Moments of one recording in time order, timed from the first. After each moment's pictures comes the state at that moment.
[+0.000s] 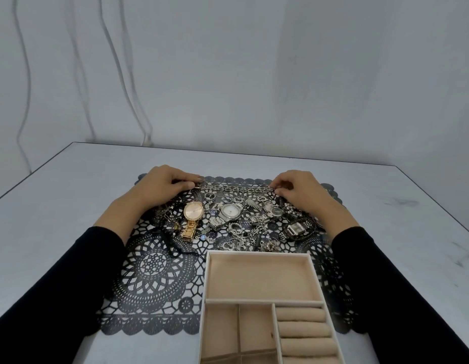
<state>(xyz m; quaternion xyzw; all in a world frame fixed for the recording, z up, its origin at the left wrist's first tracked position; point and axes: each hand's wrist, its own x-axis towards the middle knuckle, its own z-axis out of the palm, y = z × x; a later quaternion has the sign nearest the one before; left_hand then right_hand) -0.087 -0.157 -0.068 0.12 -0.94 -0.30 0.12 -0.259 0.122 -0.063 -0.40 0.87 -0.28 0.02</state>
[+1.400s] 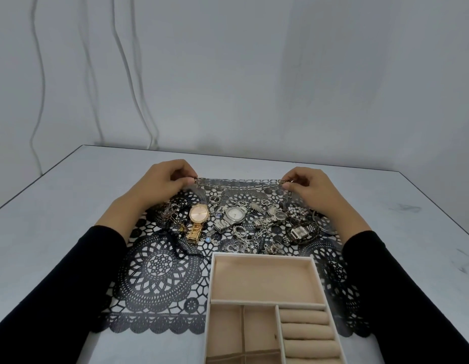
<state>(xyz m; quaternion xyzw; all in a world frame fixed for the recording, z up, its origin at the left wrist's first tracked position) -0.077 -0.158 -0.058 0.12 -0.91 -0.35 0.19 -0.264 0.134 -0.057 -0.36 0.82 -0.44 0.04</state>
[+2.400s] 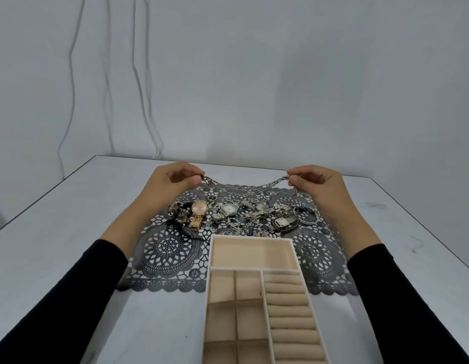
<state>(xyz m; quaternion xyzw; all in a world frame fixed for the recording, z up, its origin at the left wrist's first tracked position) -0.018 -0.086 -0.022 0.09 -0.79 -0.54 0.28 -0.181 0.190 -0.008 -0.32 0.66 -0.67 0.04</state>
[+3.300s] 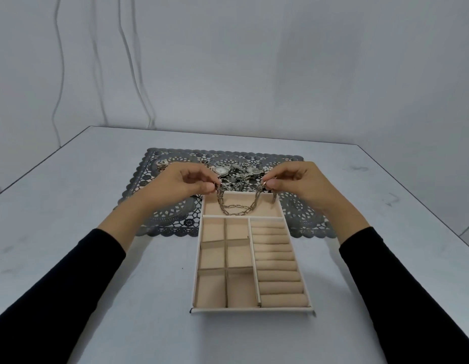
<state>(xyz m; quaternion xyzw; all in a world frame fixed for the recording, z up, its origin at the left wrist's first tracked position) 0.024 -0.024 -0.043 0.00 -0.84 -0.53 0.13 -0.128 0.223 -0.038 -0.43 0.68 -0.58 0.16</state>
